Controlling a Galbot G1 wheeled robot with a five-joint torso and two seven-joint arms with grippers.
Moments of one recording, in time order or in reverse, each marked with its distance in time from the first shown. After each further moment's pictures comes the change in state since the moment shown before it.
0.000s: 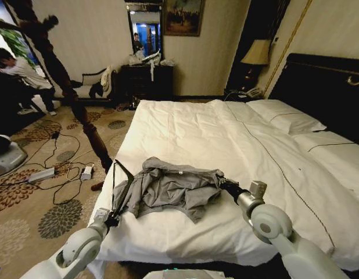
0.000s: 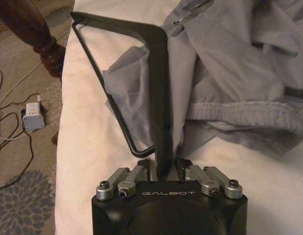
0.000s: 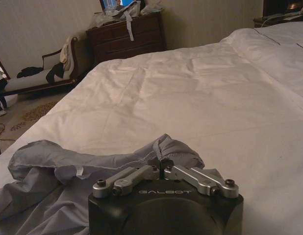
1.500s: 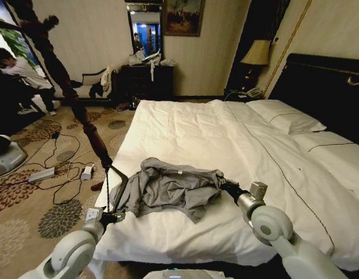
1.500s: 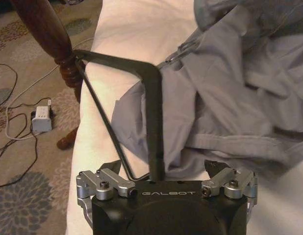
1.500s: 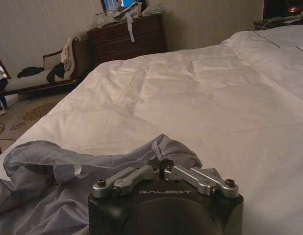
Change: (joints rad) left arm 0.051 -0.027 -0.098 -0.098 -0.082 -0.002 -0.072; right arm -0.021 0.001 0.013 0.018 -0.018 -0.002 -0.002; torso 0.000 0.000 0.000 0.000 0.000
